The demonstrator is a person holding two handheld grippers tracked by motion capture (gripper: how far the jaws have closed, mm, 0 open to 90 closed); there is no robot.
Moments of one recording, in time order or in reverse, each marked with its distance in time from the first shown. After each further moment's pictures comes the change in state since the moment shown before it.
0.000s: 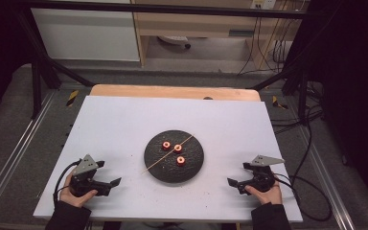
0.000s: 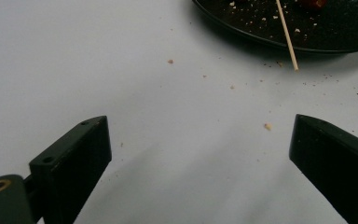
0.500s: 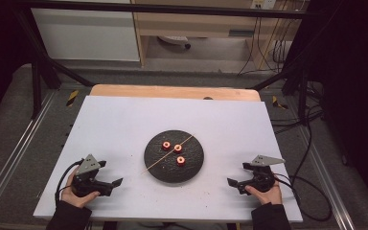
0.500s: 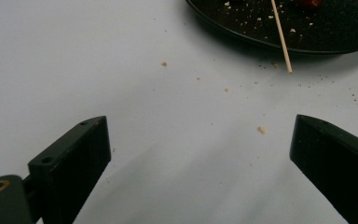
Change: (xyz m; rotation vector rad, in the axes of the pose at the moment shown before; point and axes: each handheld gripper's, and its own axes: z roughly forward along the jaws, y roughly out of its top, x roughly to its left) left arm -0.005 0.005 0.002 0.011 -0.004 0.011; right arm 0.000 0.000 0.000 -0.006 0.008 0.005
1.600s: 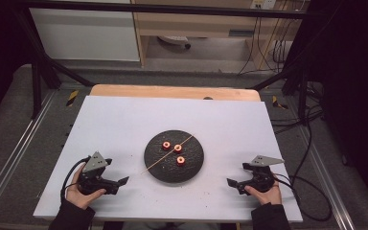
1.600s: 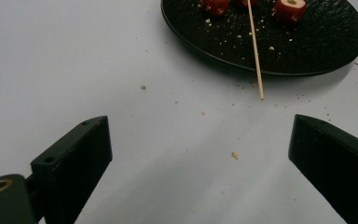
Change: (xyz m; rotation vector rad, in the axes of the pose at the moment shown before) left arm -0.018 0.024 0.003 0.022 0.000 0.023; right arm 0.001 0.000 0.001 0.004 0.001 0.003
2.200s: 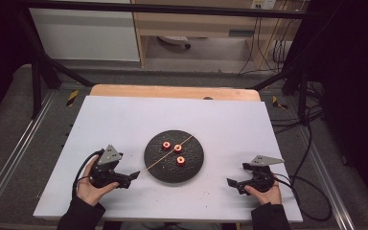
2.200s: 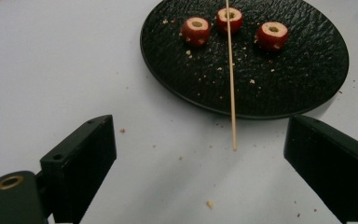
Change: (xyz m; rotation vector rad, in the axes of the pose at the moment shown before) left arm -0.022 0.041 0.014 0.030 0.007 0.044; right arm 0.000 0.000 0.000 0.007 -0.001 0.005
